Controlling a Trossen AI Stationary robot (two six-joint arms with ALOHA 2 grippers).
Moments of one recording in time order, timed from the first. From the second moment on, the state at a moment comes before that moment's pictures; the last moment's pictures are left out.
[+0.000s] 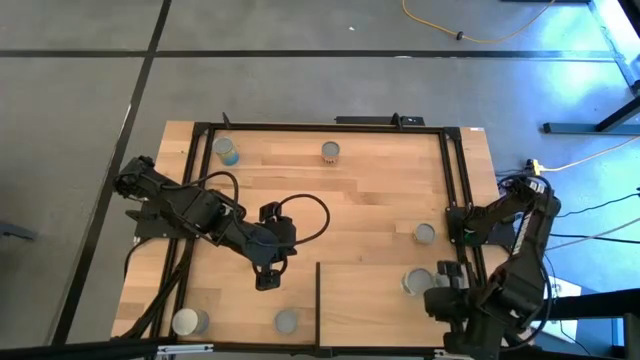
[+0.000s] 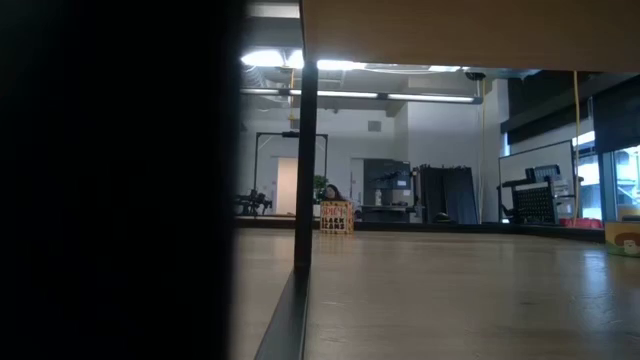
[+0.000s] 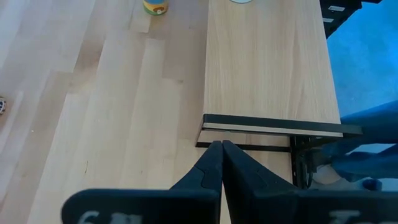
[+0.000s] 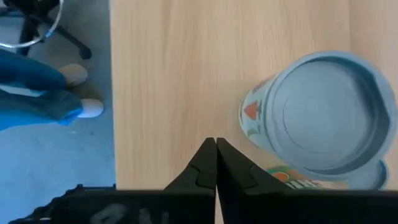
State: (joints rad) left arm -0.48 1.59 1.80 -1.06 -0.27 -0.51; right arm 1.03 1.65 1.71 -1.41 0.28 1.05
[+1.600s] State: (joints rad) left arm -0.58 1.59 1.80 -1.33 0.15 -0.92; right arm 0.96 1.62 2.09 -1.49 0.53 0.83
